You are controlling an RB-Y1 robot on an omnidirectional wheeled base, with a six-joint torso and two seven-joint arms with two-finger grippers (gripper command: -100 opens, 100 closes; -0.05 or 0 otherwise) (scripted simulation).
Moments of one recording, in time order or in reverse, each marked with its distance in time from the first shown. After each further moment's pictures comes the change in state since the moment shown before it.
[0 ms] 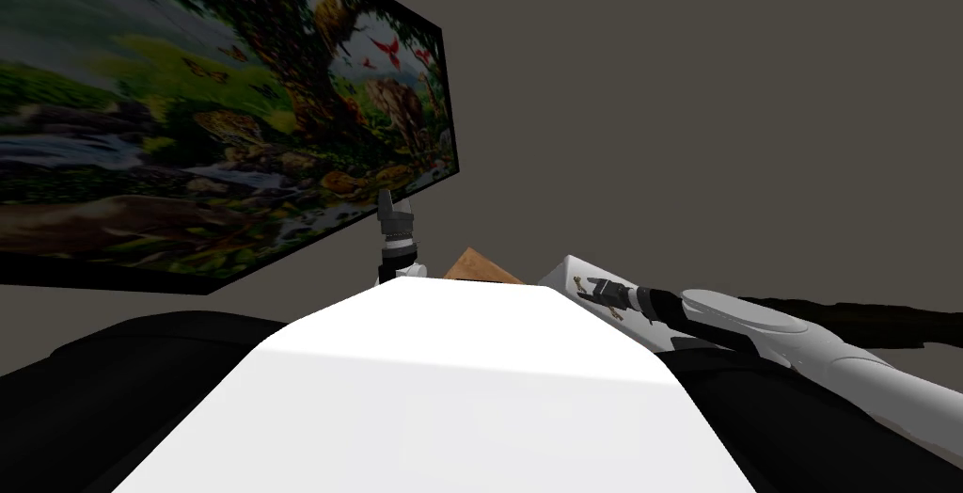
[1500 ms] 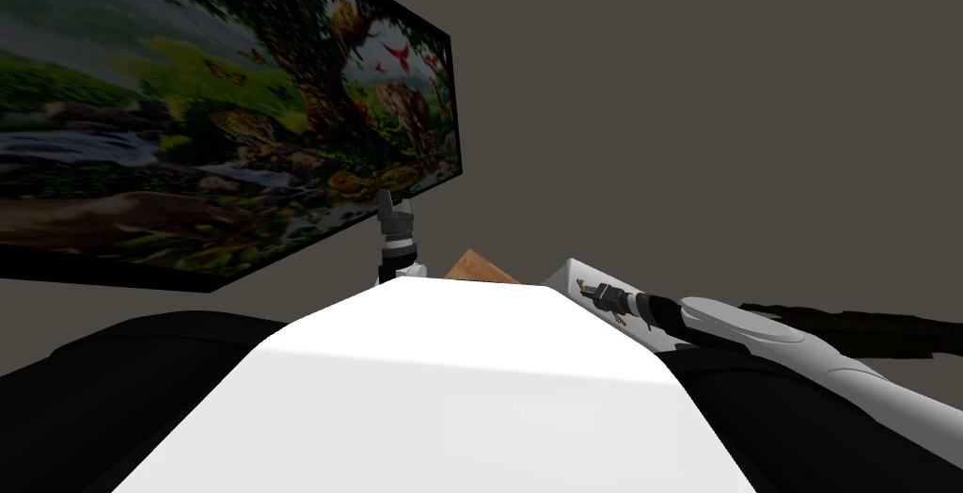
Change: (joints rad) left arm 0.000 0.000 0.000 0.000 0.000 0.000 0.000; right arm -0.005 0.052 0.022 0.022 0.014 0.013 0.032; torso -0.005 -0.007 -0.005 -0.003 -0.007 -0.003
